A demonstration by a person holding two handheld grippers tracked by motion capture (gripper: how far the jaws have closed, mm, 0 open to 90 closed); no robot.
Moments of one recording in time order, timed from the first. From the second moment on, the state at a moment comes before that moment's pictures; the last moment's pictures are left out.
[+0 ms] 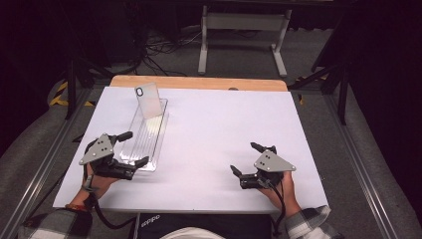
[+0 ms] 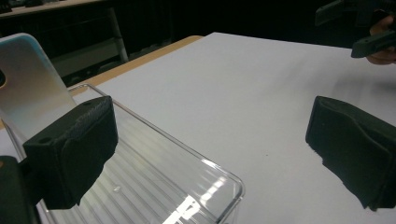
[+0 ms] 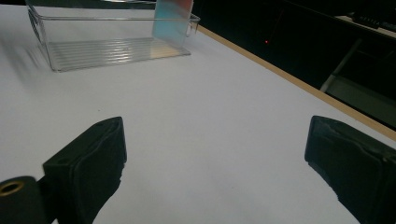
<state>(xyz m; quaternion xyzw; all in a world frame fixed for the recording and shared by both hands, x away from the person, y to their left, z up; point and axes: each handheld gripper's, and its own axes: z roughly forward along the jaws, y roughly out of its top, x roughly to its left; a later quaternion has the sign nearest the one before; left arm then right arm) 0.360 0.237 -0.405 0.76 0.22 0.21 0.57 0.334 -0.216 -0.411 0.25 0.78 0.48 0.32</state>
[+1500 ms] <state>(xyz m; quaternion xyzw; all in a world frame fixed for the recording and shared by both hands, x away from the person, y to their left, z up) 0.343 0.207 -0.438 0.78 0.19 0.18 0.56 0.317 -0.209 -0.424 0.23 0.80 0.47 0.31</state>
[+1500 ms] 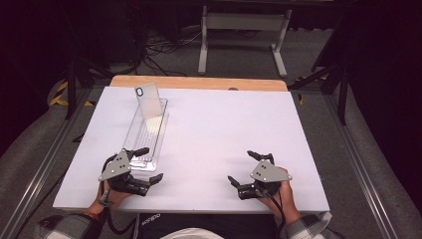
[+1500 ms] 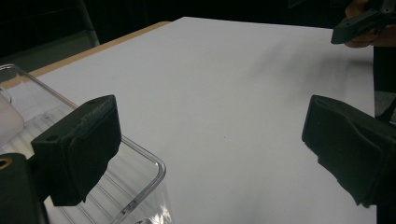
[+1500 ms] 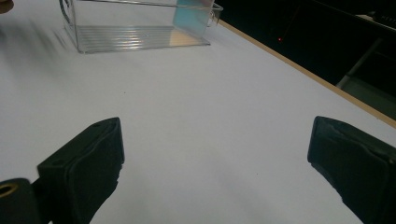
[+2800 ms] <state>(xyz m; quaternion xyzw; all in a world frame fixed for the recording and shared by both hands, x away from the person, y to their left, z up) 0.346 0.210 -0.436 0.78 0.19 0.18 0.57 0.318 -0.208 -0.425 0.23 0.80 0.47 0.31</state>
